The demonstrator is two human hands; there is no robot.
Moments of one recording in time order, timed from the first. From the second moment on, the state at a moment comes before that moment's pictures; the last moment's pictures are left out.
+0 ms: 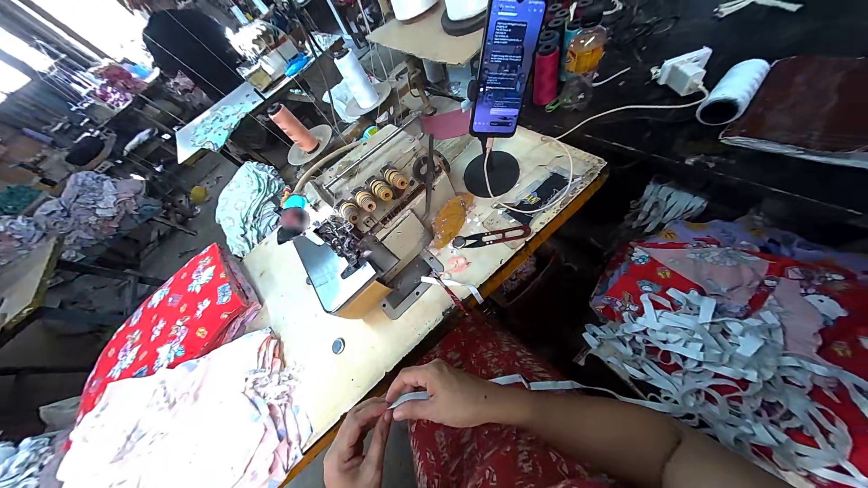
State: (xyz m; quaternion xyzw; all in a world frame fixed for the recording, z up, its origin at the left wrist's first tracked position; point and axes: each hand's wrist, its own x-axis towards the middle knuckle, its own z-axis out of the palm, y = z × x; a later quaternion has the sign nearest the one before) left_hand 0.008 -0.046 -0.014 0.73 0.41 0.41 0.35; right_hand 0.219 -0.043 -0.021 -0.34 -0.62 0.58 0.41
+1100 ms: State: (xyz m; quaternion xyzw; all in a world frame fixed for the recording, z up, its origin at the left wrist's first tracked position) left_hand -0.074 -0.047 0.028 0.73 0.46 0.50 0.10; right_hand 0.386 -0.065 0.010 -0.56 -0.57 0.41 0.44
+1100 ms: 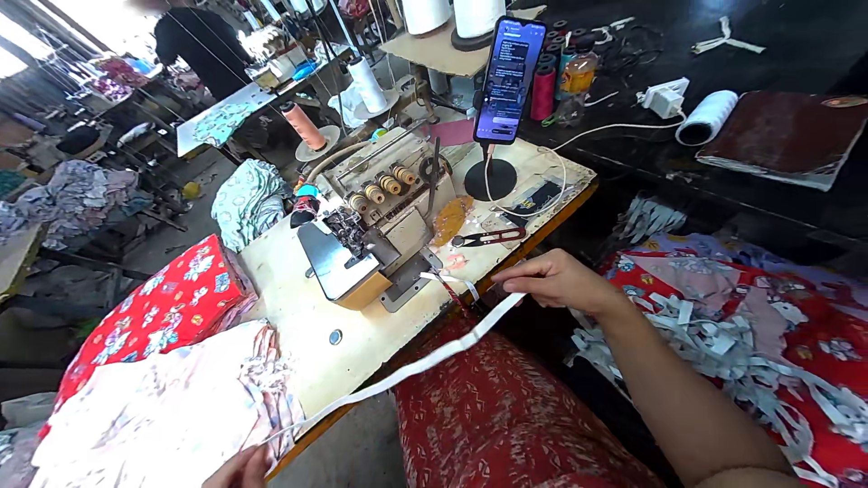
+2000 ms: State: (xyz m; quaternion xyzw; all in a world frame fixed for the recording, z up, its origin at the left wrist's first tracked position) left_hand -0.065 -0.041 0.008 0.74 0.56 0.37 0.02; right_hand 0.356 -0.047 -0.012 -0.63 -0.67 0.35 0.15
